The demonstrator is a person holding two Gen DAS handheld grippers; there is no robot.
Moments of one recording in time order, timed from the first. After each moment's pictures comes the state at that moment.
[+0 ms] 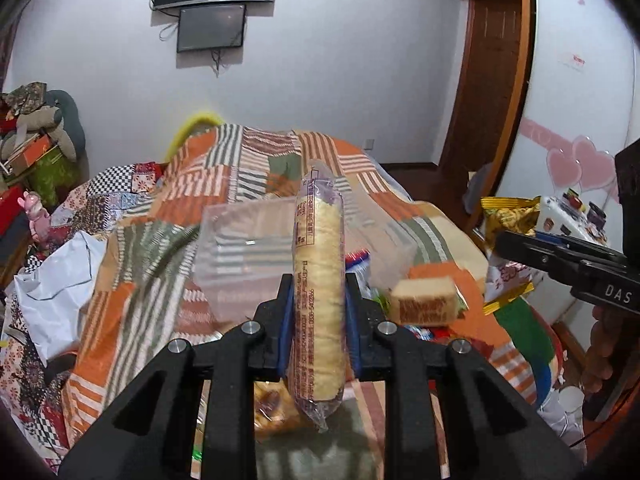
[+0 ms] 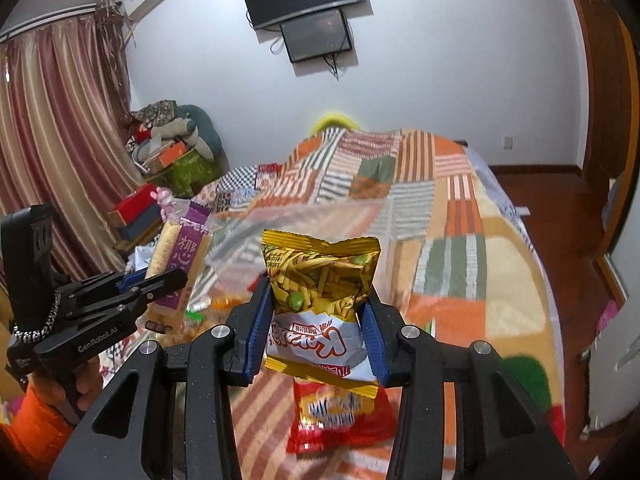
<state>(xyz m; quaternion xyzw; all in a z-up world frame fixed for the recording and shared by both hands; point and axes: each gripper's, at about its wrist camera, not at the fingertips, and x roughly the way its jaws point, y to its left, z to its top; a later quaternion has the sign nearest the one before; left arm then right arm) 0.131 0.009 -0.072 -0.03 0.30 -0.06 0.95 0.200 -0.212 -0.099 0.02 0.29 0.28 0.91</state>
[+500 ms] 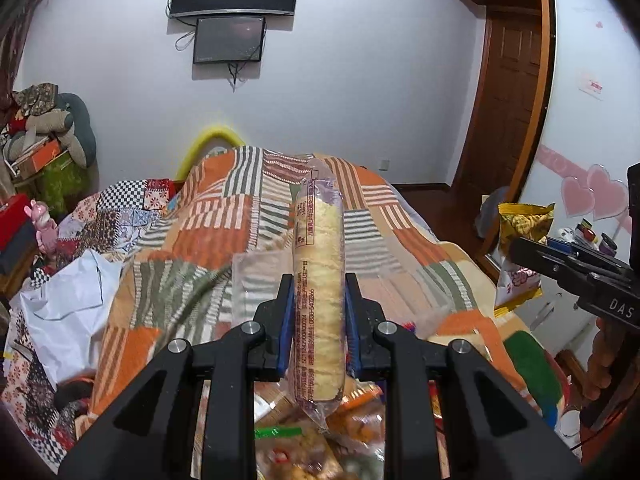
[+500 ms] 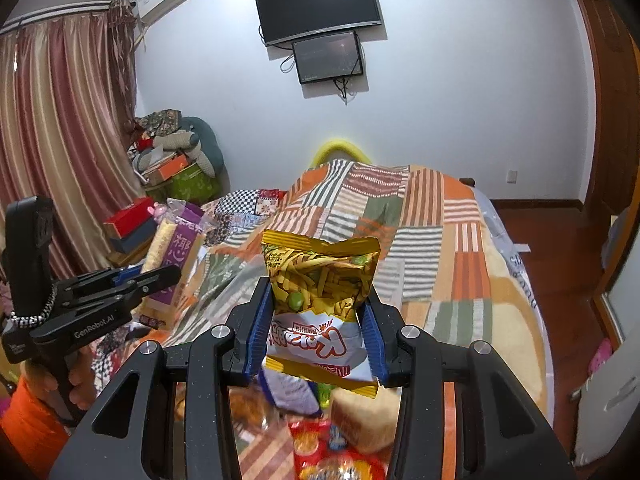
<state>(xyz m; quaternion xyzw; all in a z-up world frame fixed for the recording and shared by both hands) 0.179 0.045 -0.041 -0.04 0.28 -0.04 0.96 0.239 -0.179 -0.077 0.00 0.25 0.28 0.93</state>
